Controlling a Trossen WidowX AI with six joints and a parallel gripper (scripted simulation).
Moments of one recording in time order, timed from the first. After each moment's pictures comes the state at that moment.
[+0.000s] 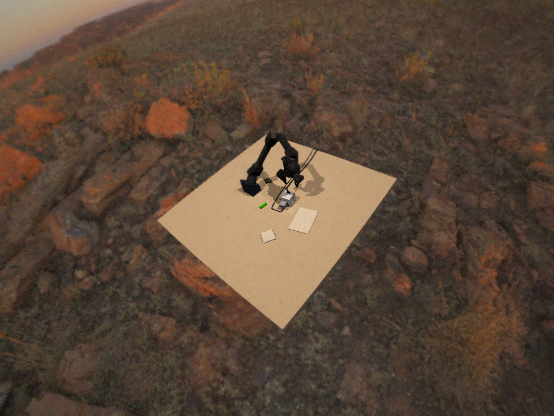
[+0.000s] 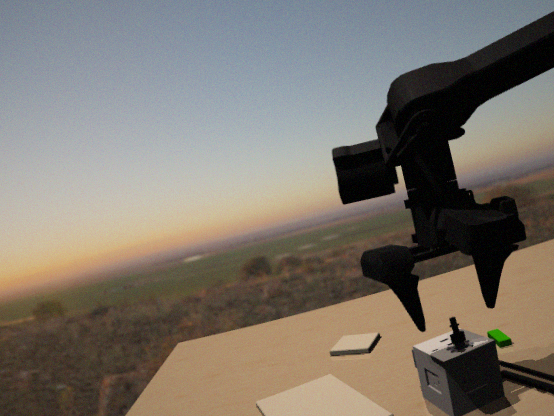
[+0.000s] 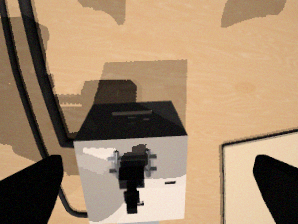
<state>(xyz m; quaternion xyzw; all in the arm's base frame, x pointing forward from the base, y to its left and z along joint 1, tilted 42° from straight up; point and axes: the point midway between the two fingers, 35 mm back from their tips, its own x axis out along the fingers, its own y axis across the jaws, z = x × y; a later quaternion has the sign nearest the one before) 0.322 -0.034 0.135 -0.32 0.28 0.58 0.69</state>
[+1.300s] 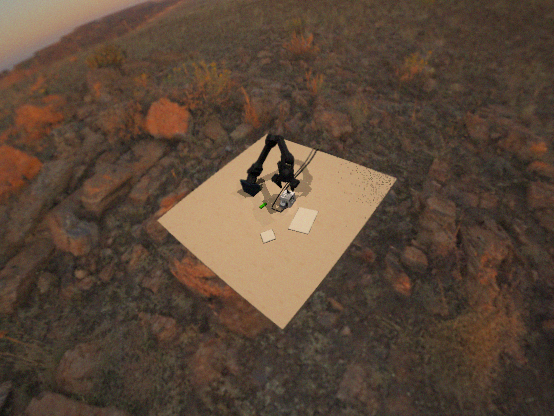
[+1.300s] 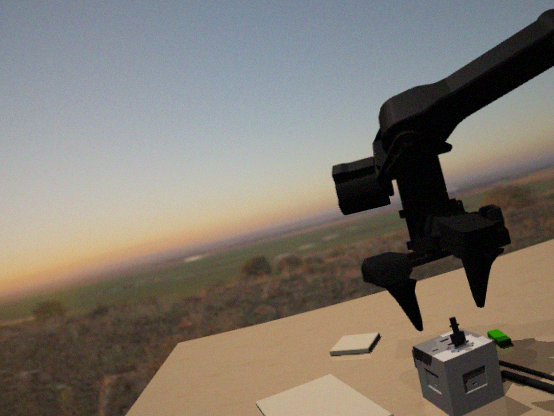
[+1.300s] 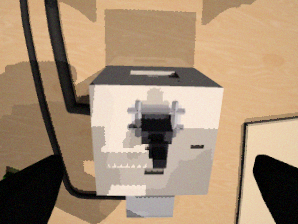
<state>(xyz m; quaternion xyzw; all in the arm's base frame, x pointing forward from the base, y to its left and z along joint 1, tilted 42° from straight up) 0.311 -0.056 0.099 -0.34 0.26 0.60 0.68</state>
